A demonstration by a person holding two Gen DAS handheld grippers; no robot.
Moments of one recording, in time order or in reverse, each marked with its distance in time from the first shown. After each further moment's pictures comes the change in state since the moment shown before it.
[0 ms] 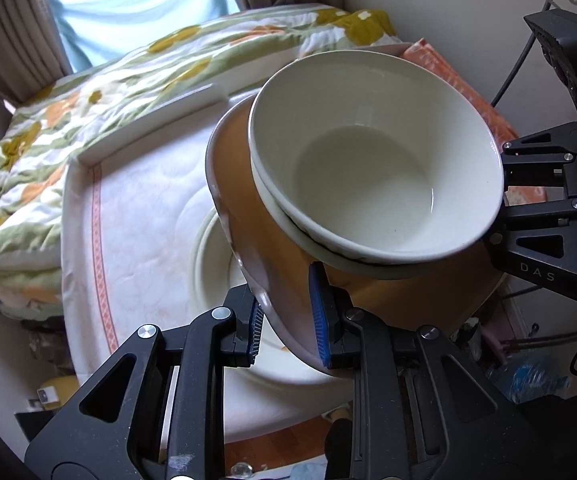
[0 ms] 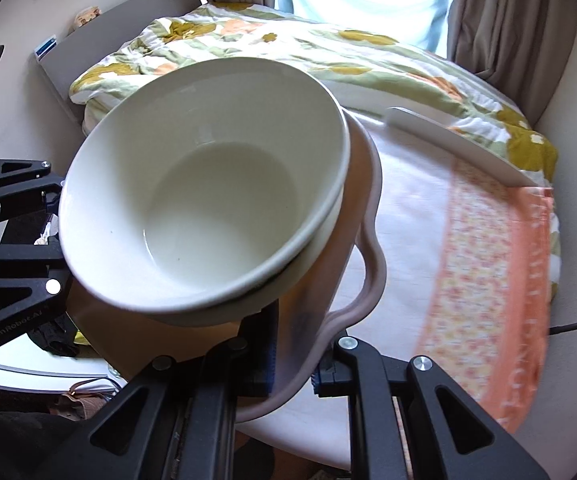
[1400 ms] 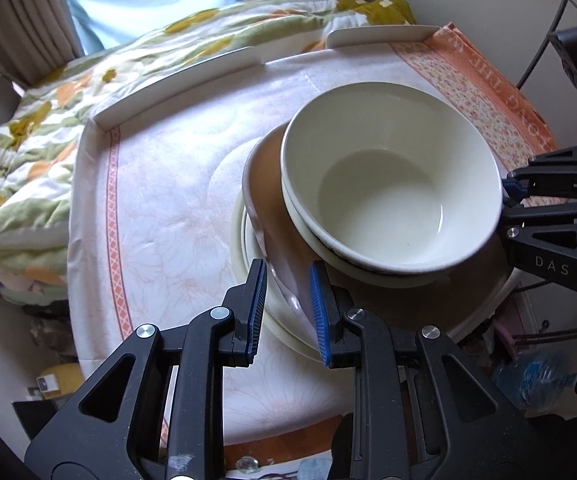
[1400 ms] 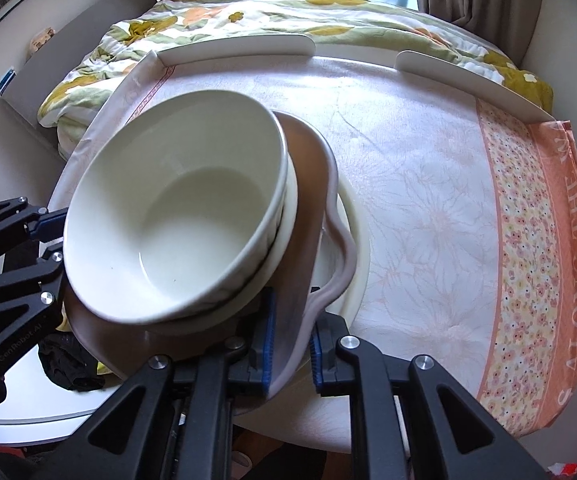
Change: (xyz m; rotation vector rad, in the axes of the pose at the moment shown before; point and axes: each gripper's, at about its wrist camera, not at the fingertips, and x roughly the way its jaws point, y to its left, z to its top) left arm 0.018 0.036 -0.031 -0.019 0.024 0.035; right arm 0.035 0.026 -0.003 0.179 0.078 -0.017
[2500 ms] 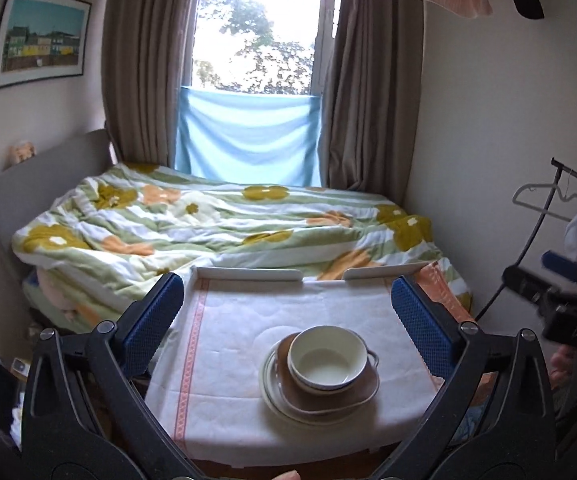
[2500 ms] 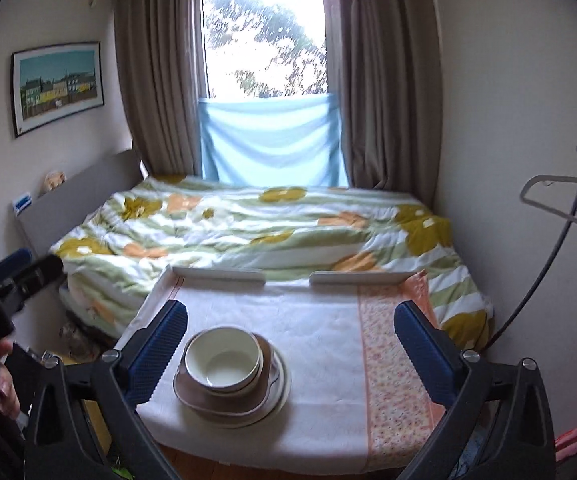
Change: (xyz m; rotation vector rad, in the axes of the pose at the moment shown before) left arm -0.269 -0.013 -0.018 -0.322 -0.663 0.139; right arm -0.284 0.006 -0.056 0.128 -0.712 -0.171
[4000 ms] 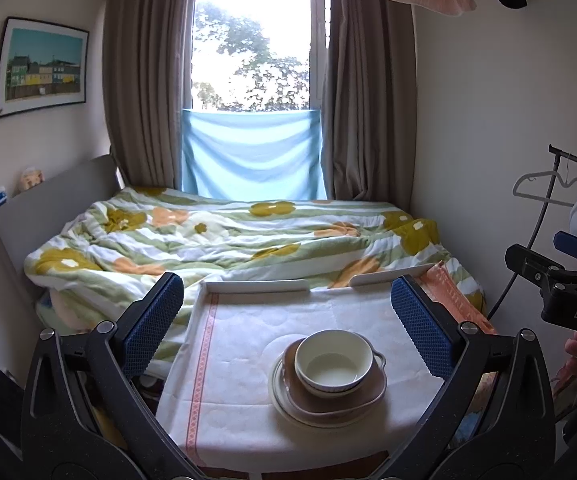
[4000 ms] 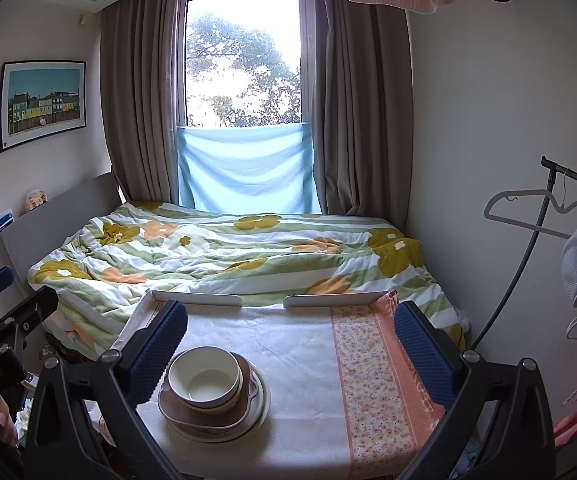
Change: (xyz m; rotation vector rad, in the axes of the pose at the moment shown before) left arm -0.022 -0.020 -0.002 0.063 -0.061 0.029; right arm -0.019 -0.005 -0.002 0.003 -0.067 -0.072
